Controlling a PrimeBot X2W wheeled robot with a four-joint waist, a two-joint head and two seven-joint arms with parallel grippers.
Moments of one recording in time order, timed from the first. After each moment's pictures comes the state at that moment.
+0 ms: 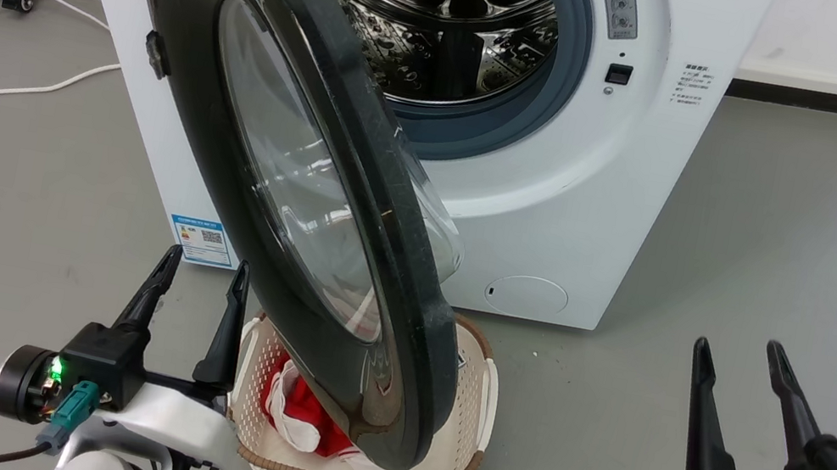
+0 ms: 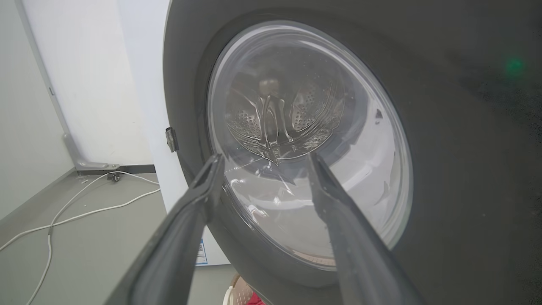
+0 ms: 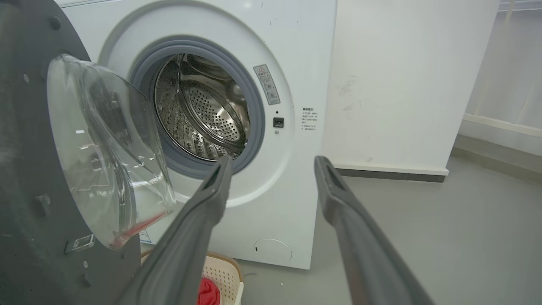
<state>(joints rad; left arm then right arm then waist) -0.10 0.06 -0.03 0.15 -0.09 -0.08 -0.26 -0.03 -0.06 0.01 -0.01 0.07 0.13 -0.16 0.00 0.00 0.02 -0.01</state>
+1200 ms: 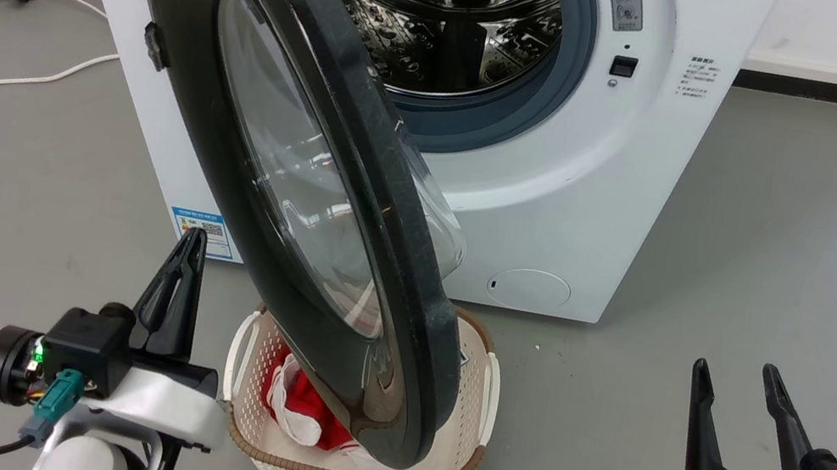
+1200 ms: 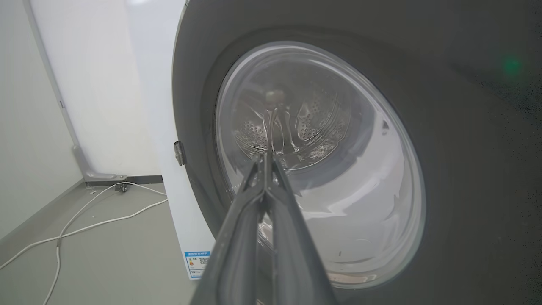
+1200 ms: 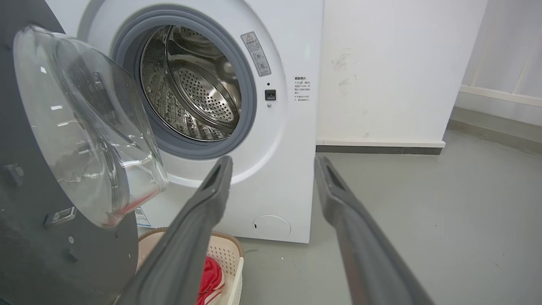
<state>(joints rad) -0.11 0.08 -0.02 0.11 -0.08 -0.07 -0.26 -0.01 -0.05 -0.01 0.07 0.09 0.13 -0.19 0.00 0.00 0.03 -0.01</state>
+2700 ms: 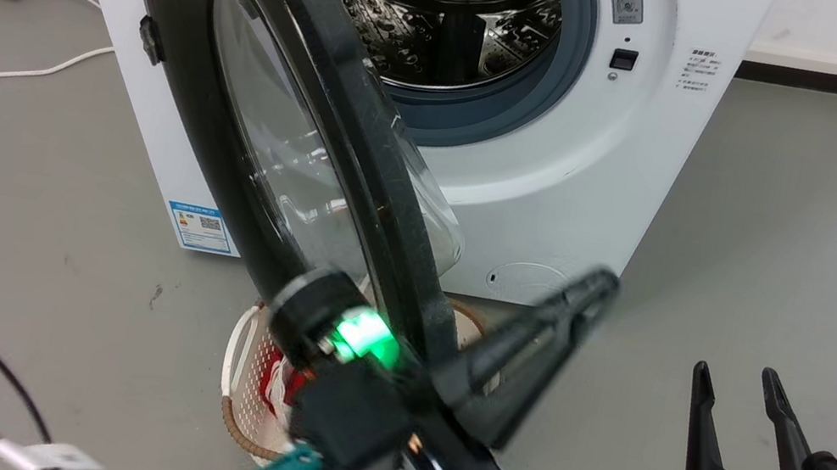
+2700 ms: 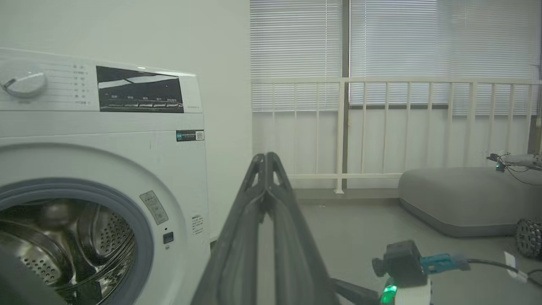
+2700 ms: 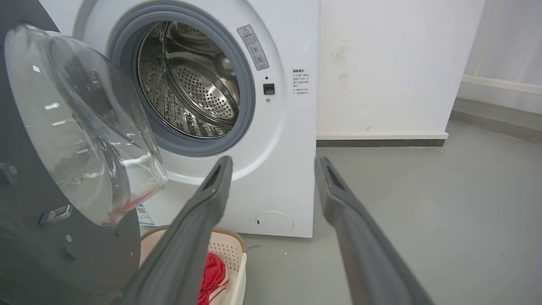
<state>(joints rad) -0.26 0.05 -0.59 -0.40 -0.25 -0.10 0.00 -0.01 -0.05 -0.01 0.08 0.11 0.13 -0.19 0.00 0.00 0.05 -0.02</state>
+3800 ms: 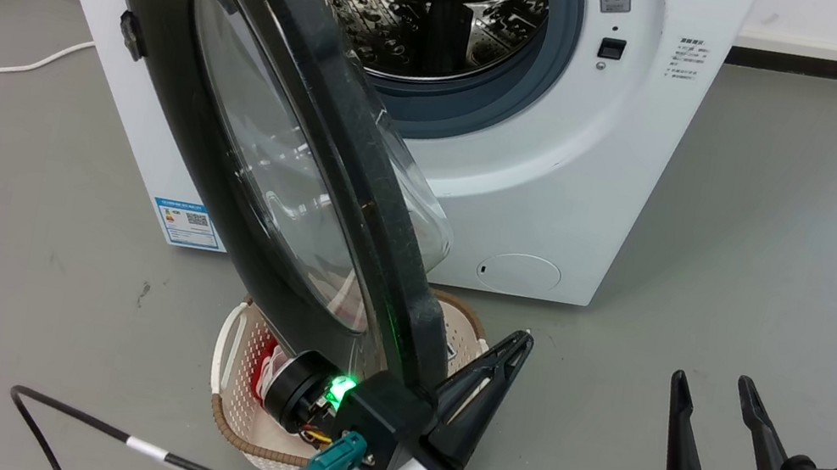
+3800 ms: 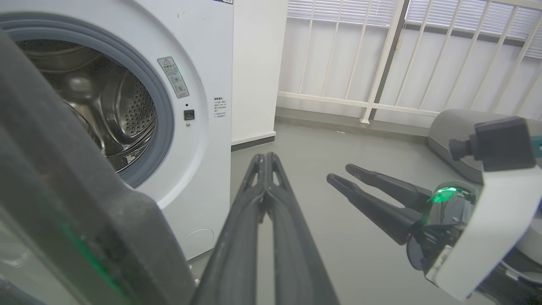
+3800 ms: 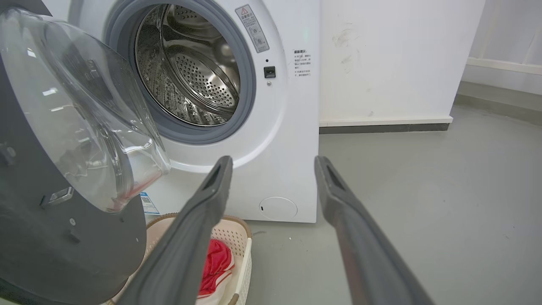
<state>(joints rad) -0.19 0.07 -0.65 -0.05 -0.26 0.02 -0.07 -0.01 -0.05 0.02 0.10 0.13 0.13 -0.19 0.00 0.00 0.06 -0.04</state>
